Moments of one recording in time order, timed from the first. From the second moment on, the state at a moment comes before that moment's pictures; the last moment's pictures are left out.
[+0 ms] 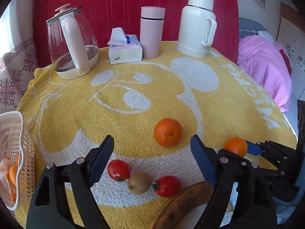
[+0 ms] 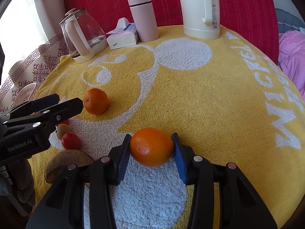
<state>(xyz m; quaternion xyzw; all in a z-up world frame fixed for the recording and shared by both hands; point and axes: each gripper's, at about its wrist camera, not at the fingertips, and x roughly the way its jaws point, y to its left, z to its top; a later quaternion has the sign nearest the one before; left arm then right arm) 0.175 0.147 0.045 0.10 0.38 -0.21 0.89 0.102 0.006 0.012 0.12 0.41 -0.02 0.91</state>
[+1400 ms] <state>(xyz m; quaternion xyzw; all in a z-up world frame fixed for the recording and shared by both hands) 0.165 0.145 0.057 0.11 0.34 -0.16 0.92 0.101 0.007 0.012 0.12 0.40 -0.02 0.91</state>
